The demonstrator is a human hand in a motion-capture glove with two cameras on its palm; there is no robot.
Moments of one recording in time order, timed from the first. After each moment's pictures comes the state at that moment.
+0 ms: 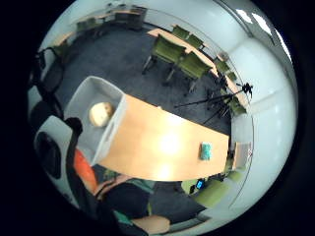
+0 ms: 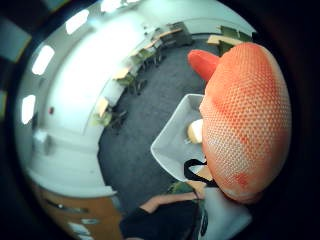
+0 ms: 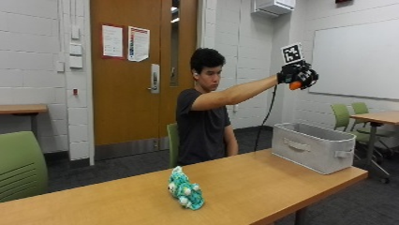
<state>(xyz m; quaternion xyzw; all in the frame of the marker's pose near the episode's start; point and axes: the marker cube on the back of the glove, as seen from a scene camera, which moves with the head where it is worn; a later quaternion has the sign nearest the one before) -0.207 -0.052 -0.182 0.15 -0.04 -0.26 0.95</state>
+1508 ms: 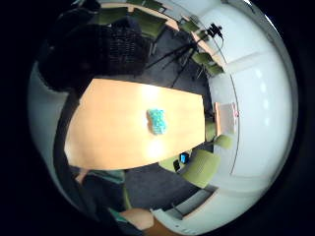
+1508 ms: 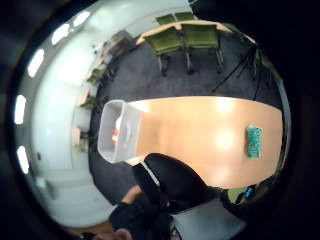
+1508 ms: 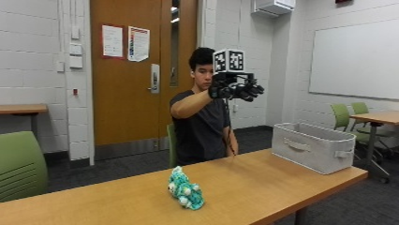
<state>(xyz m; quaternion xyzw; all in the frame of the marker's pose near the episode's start) 0.218 -0.057 -0.110 0.05 0.00 0.03 1.00</state>
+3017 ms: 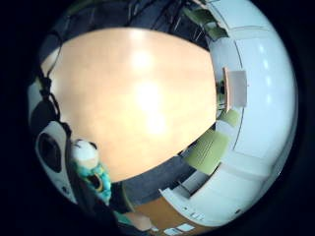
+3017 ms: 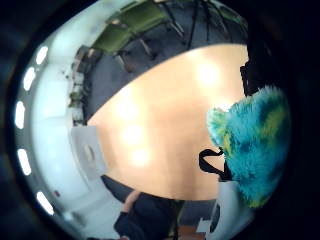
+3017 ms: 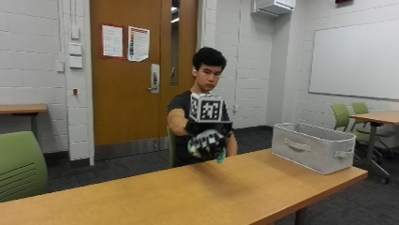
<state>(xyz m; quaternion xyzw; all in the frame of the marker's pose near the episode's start) 0.355 -0.066 0.052 -0.08 0.01 0.10 0.99</state>
